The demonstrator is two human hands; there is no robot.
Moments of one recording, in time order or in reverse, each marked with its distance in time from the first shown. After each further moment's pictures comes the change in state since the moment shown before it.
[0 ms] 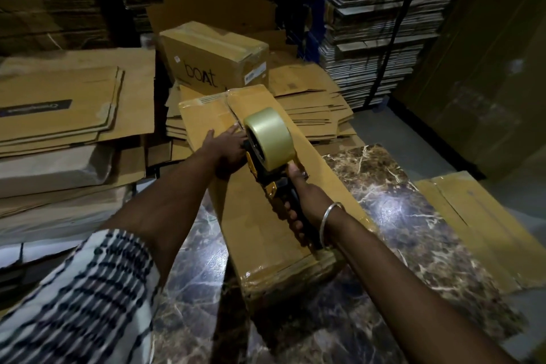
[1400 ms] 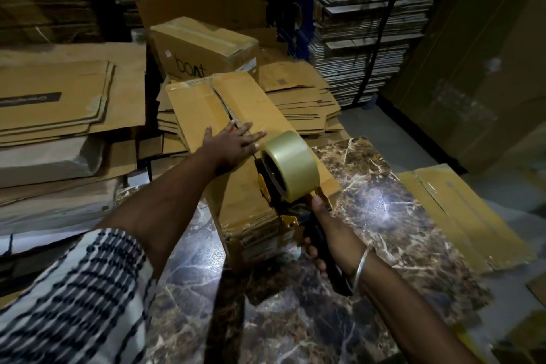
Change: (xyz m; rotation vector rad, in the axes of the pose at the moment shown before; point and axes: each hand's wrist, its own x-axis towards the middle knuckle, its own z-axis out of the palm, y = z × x) left_hand -0.035 0.039 0.011 -0.078 0.088 0.042; right_hand -0.075 0.083 -0.035 0.071 0.032 -0.079
